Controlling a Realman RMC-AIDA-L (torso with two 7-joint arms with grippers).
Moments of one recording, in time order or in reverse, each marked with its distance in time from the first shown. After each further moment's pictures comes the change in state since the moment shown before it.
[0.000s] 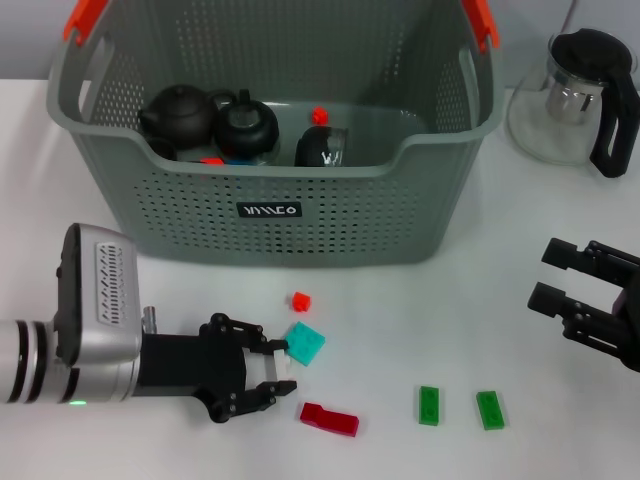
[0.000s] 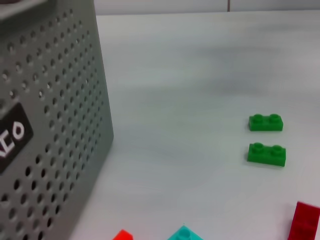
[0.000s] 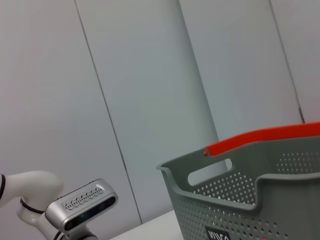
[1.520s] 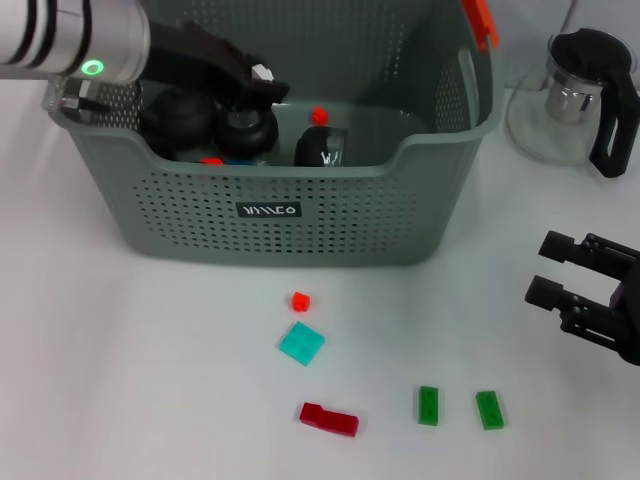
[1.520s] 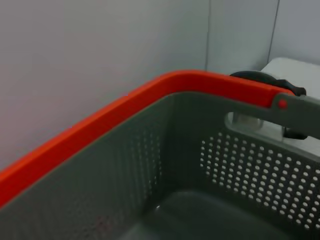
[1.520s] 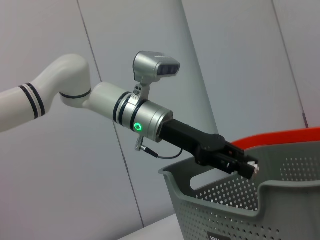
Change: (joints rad) left arm -0.335 0.078 0.050 0.491 0.235 -0.059 -1.090; right arm 0.013 0.000 0.004 0.000 0.000 -0.004 0.002
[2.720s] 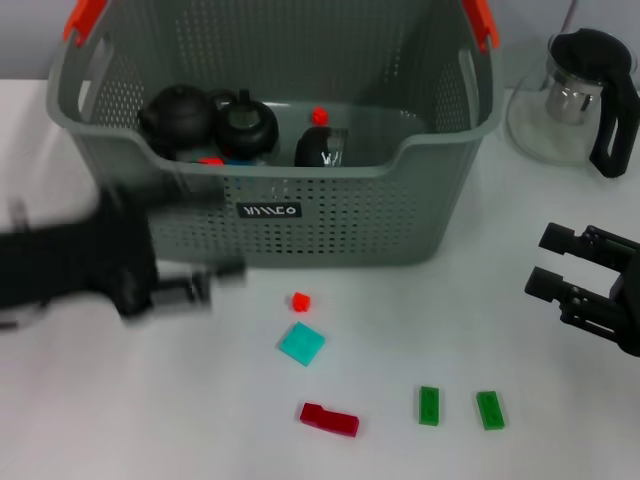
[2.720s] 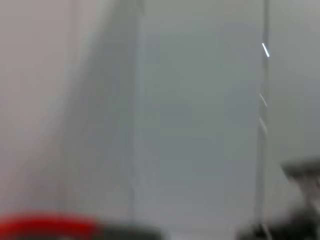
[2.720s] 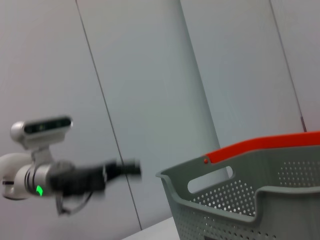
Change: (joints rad) left arm 0.358 -0.027 -0.419 -0.245 -0.492 0.656 0.808; right arm 0.010 -0.002 0.002 0.000 0.007 0.006 0.005
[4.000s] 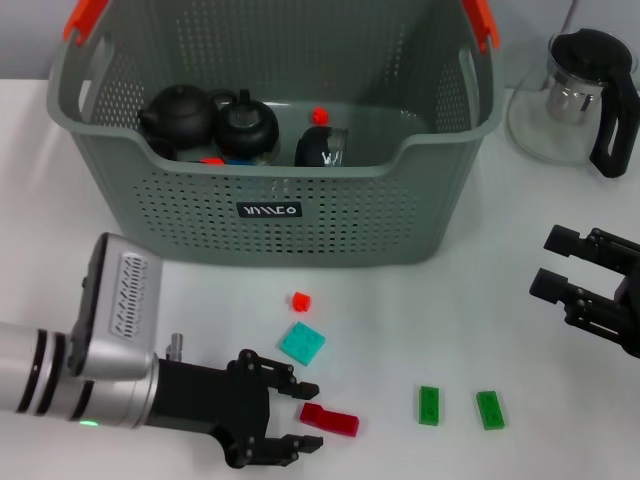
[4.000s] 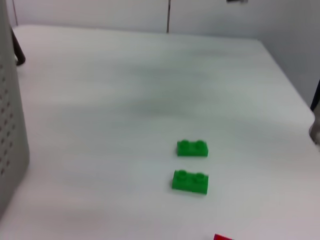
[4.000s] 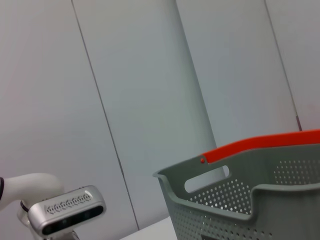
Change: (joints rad) left arm -0.046 -0.055 0.418 -0.239 0.302 -0.458 0.202; right arm -0.009 -0.001 0.006 0.000 -0.001 0.000 0.001
